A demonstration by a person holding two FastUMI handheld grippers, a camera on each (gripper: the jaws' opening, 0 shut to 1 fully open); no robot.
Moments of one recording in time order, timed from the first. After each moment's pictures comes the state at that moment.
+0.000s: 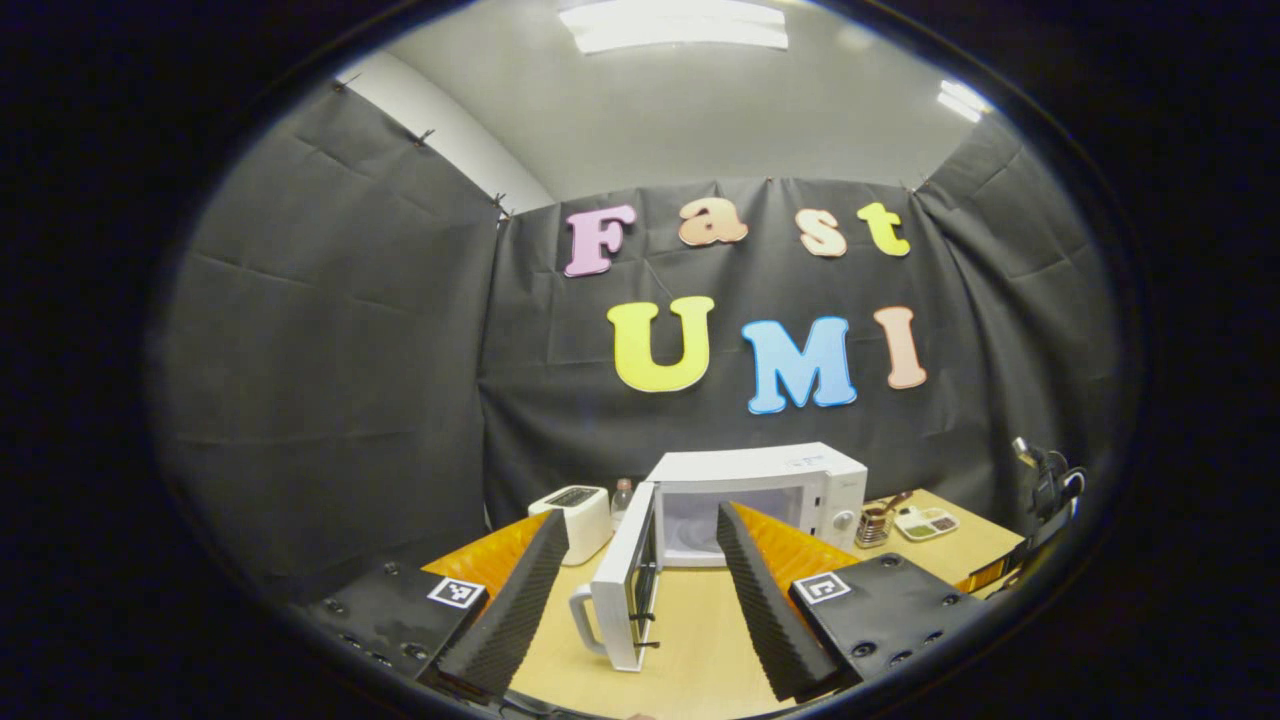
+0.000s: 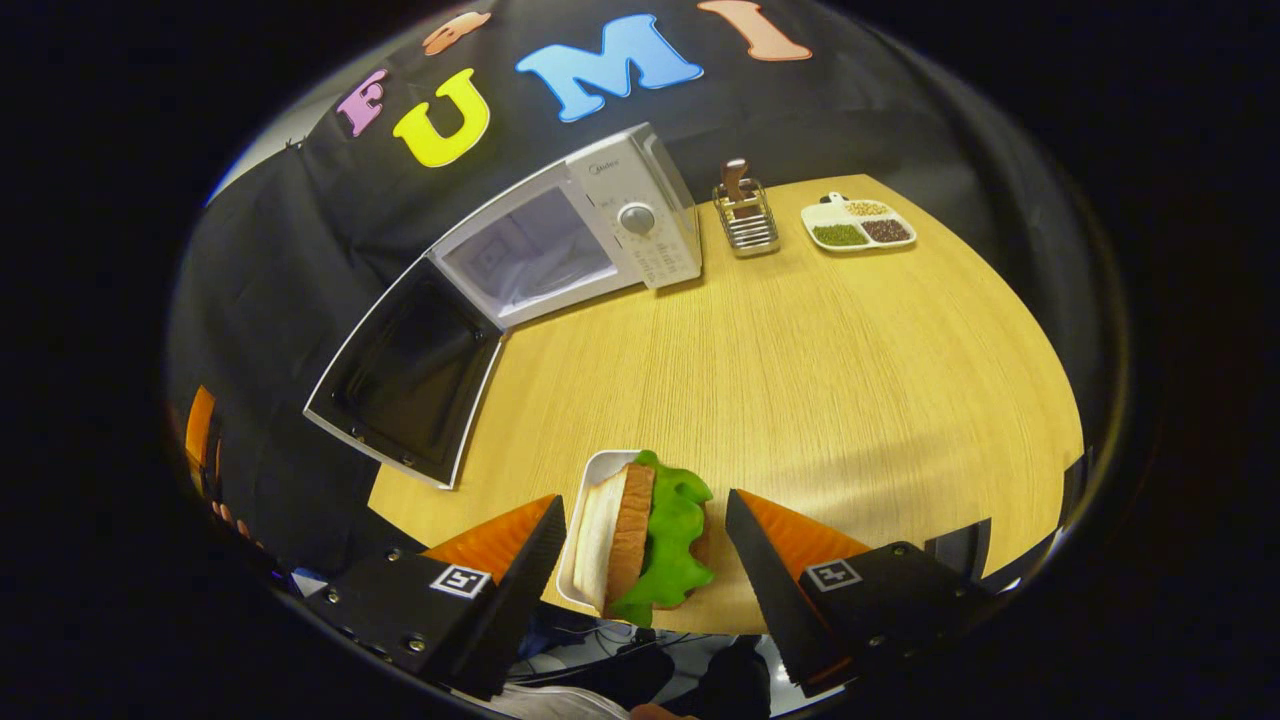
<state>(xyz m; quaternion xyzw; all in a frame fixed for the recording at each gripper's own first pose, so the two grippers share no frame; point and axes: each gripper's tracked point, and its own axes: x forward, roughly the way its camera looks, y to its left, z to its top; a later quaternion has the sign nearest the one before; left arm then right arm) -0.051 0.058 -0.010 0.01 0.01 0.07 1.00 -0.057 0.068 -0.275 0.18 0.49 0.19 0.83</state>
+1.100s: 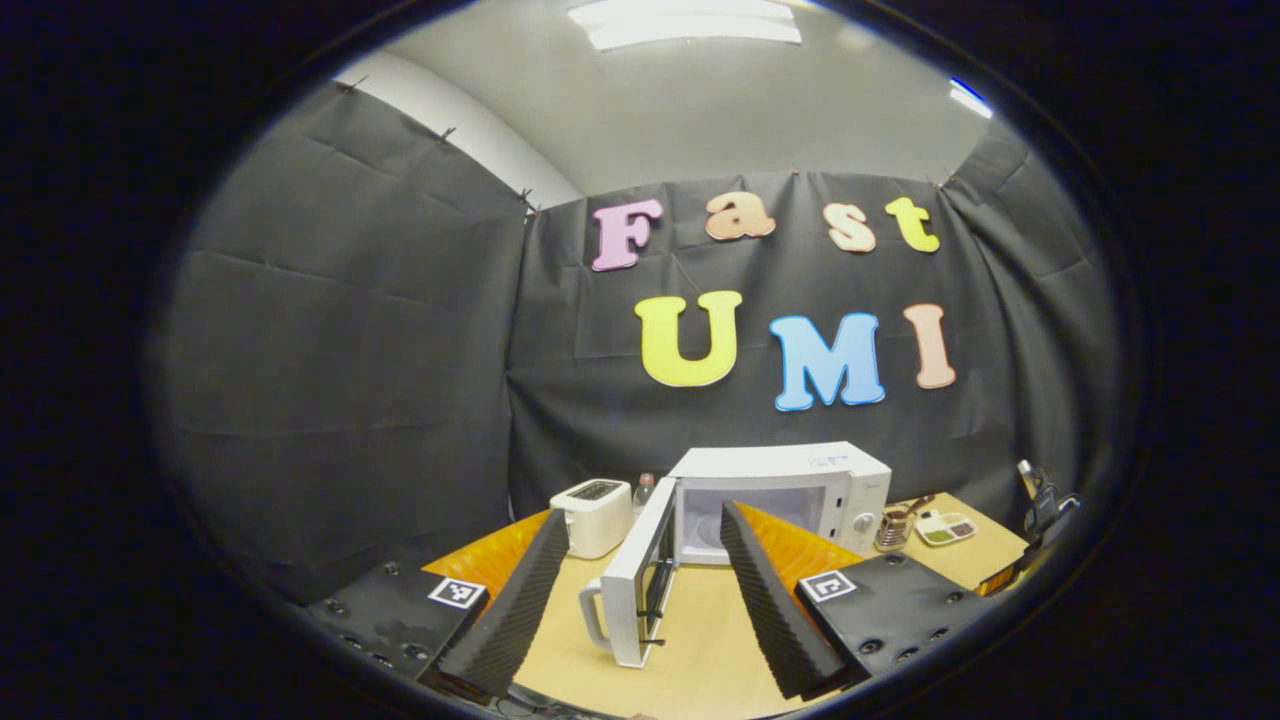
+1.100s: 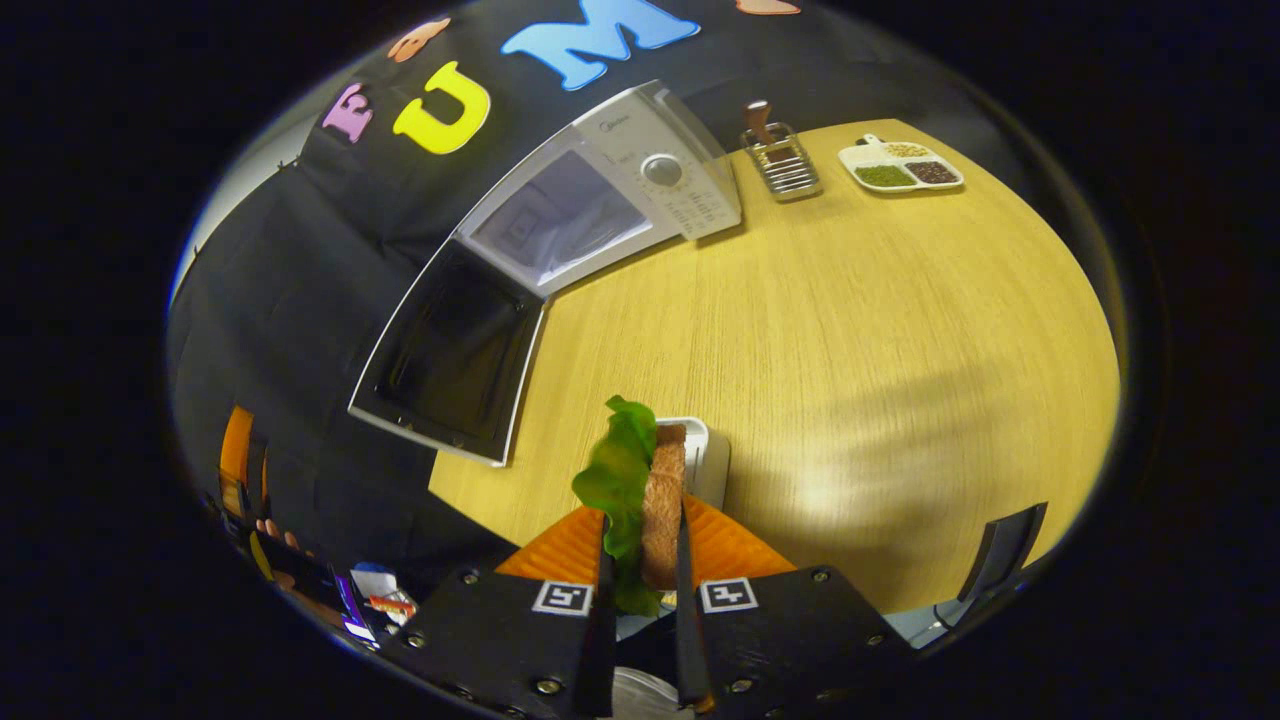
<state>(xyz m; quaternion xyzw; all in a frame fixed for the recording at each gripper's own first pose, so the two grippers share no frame) -0.040 0.067 -0.018 -0.01 0.02 0.11 0.99 -0.052 0.089 -0.276 0.23 0.53 0.25 0.78</state>
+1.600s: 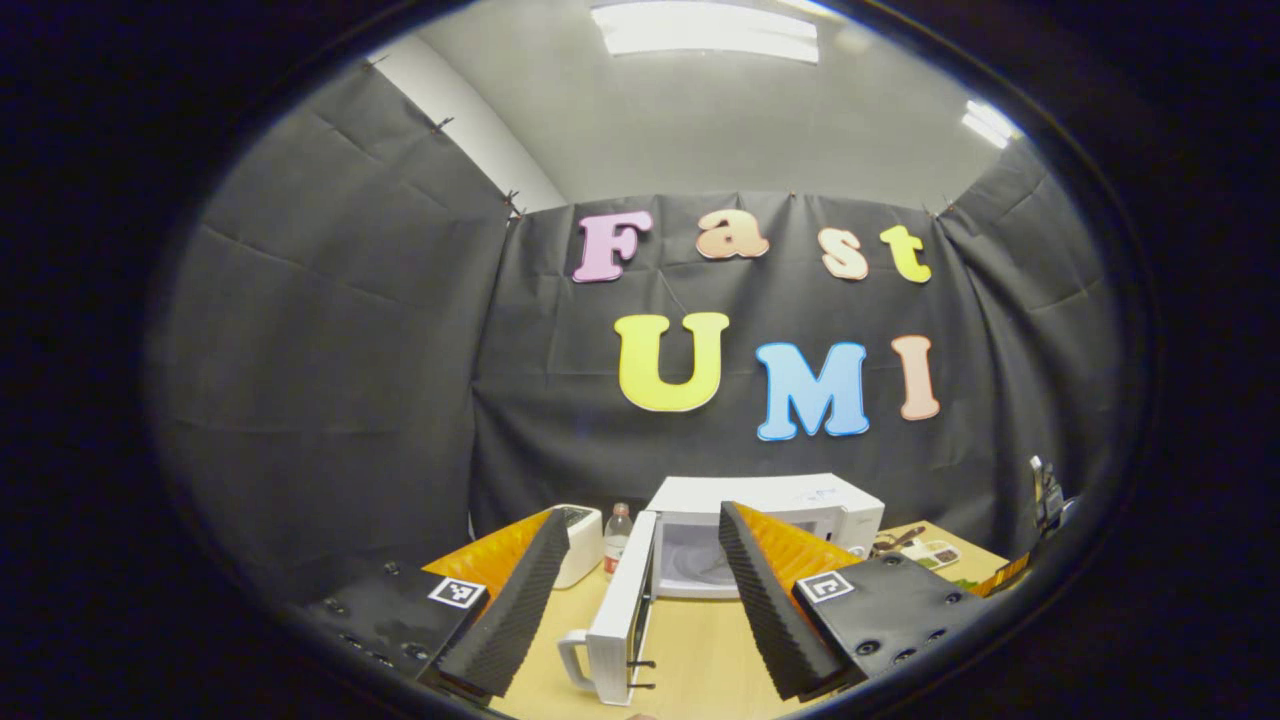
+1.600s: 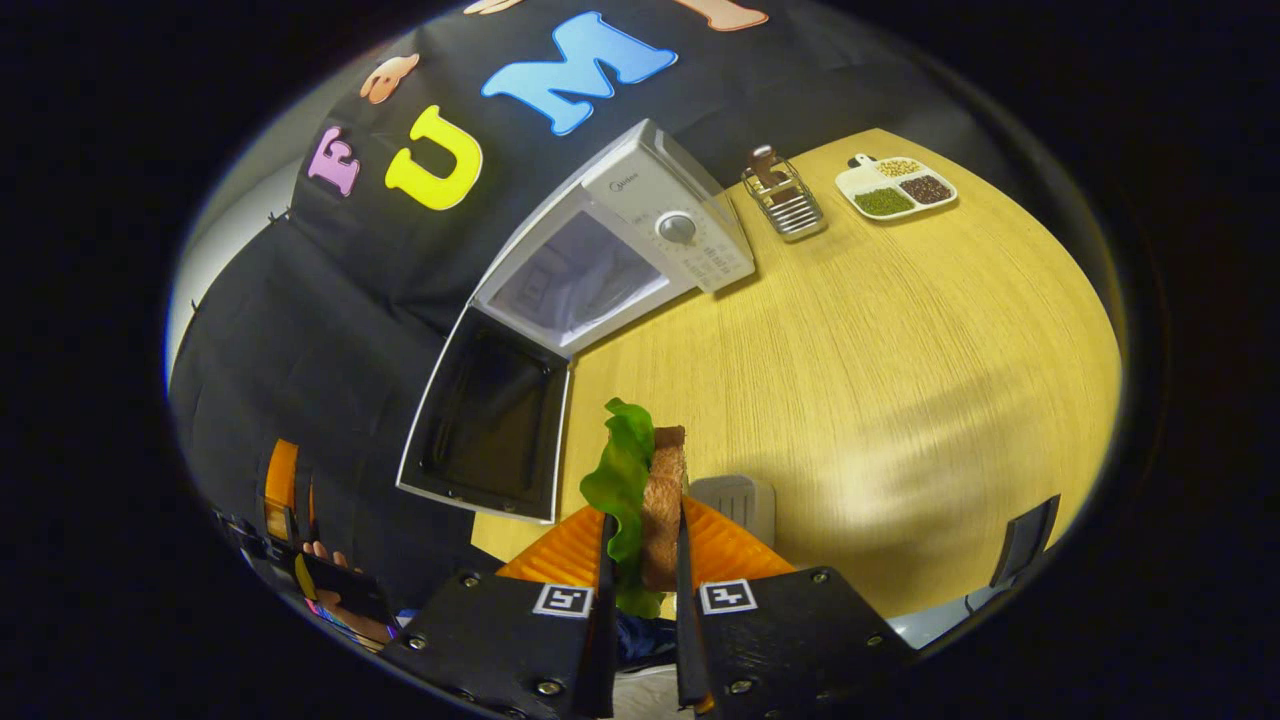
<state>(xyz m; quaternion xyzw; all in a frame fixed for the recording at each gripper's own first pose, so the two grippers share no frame) 0.028 0.093 0.005 -0.03 -0.02 0.06 1.00 -0.007 0.118 -0.211 0.32 0.47 0.23 0.79</state>
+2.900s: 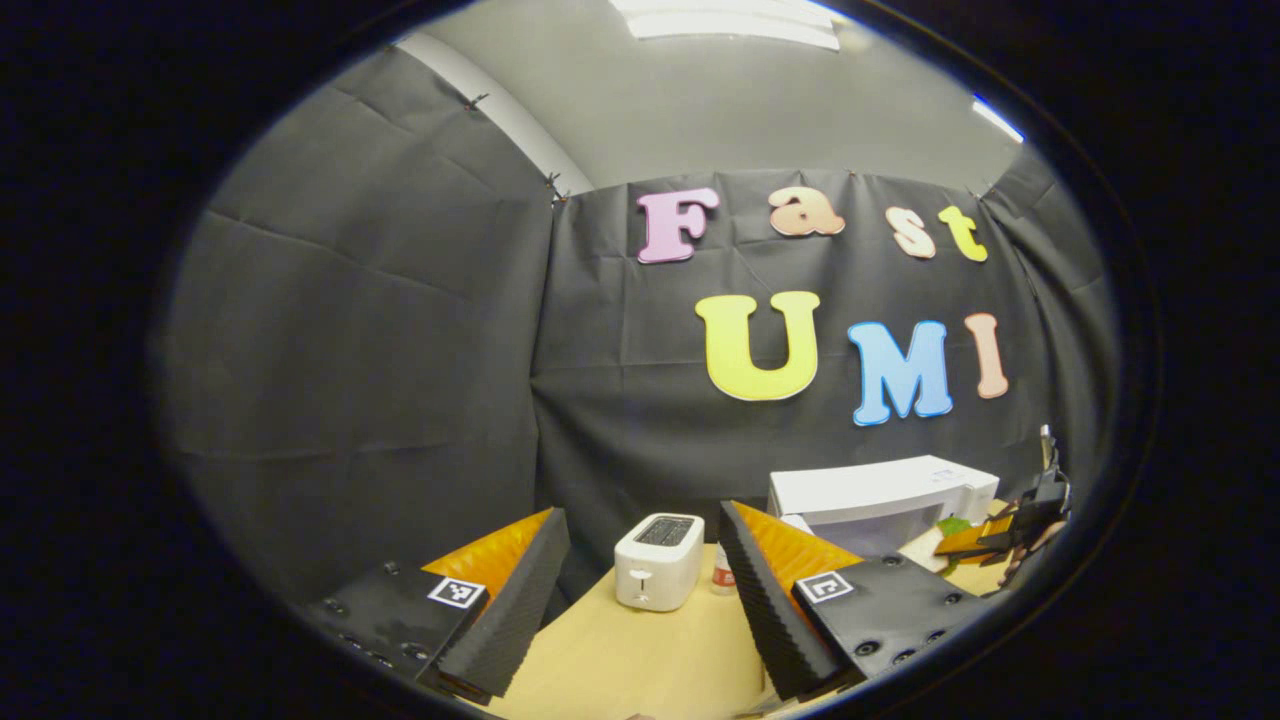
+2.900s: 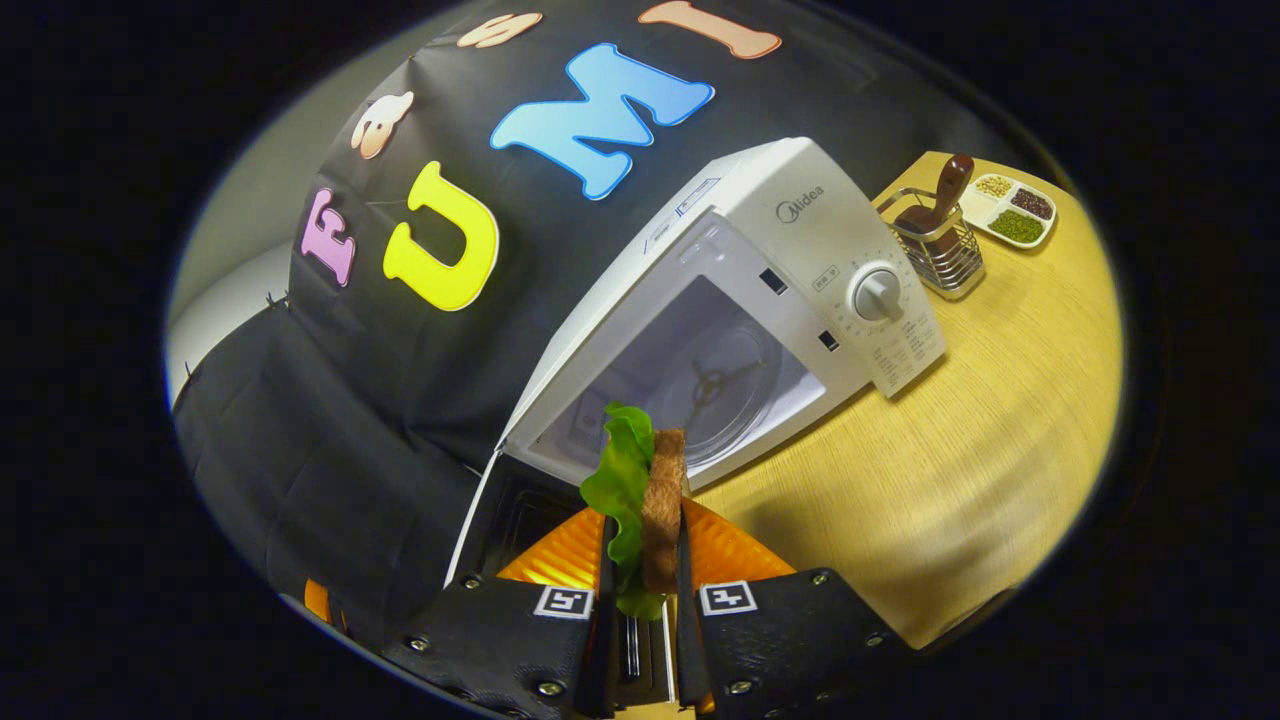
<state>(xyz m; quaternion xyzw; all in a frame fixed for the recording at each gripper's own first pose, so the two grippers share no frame) 0.091 0.287 -0.031 -0.01 0.00 0.11 0.99 0.180 0.295 -0.218 0.40 0.33 0.17 0.84</state>
